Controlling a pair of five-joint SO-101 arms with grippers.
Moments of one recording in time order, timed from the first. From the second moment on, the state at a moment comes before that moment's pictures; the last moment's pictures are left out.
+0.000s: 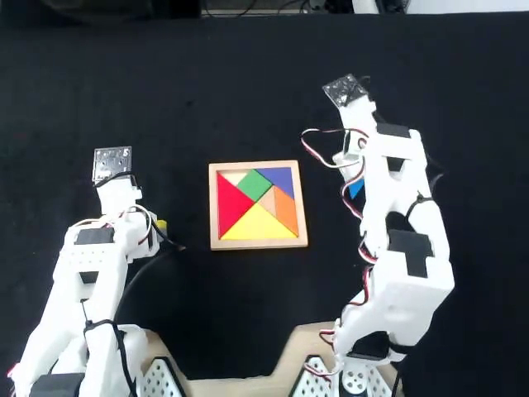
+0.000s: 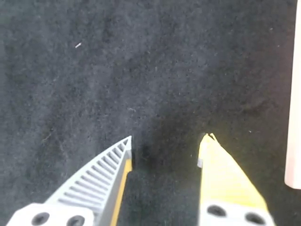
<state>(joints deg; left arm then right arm) -9.7 -33.3 67.6 38.7 -0.5 7.7 19.6 9.9 49.5 34.8</state>
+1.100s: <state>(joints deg) -9.7 -33.3 67.6 38.7 -0.5 8.4 28.8 -3.2 83.0 45.1</state>
